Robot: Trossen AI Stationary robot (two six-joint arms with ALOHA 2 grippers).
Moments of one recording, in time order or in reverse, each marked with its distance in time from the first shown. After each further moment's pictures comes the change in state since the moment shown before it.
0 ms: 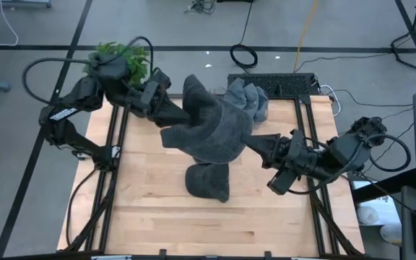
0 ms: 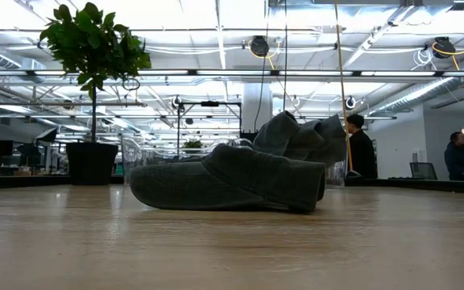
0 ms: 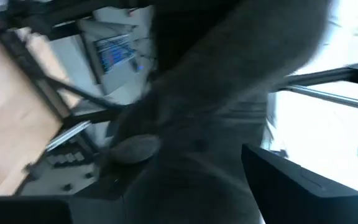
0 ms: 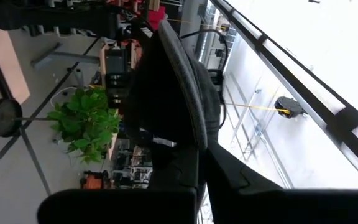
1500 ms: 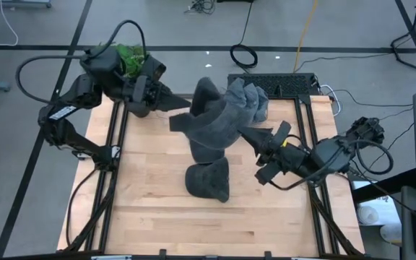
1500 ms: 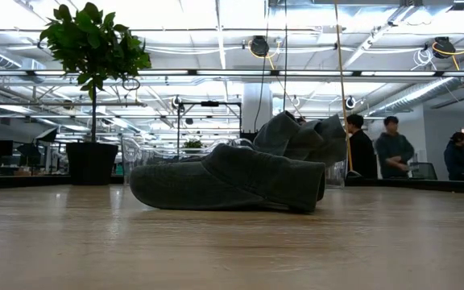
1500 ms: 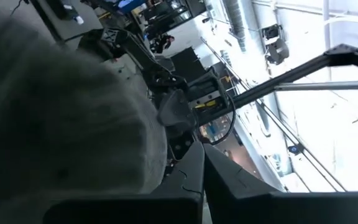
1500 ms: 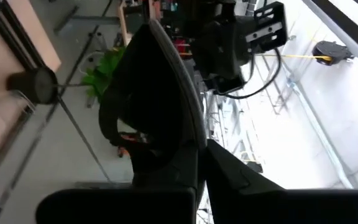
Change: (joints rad) left arm 0.048 -0.007 0.000 0.106 -0.033 0.221; right arm -0.041 -0.005 -0.082 -0.030 0.177 0.197
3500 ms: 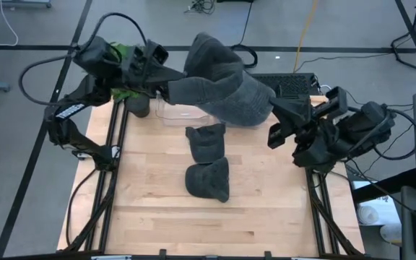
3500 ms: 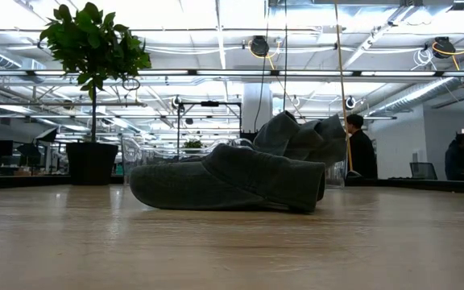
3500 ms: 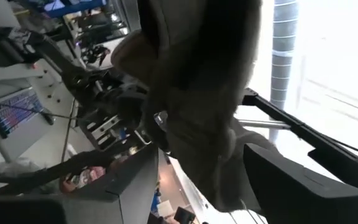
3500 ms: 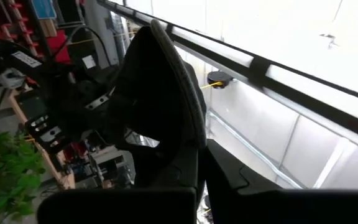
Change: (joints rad) left arm 0.054 0.039 0.001 0.377 0.062 -0.333; right arm -0.066 -0.094 0.008 0.455 -0.395 -0.170
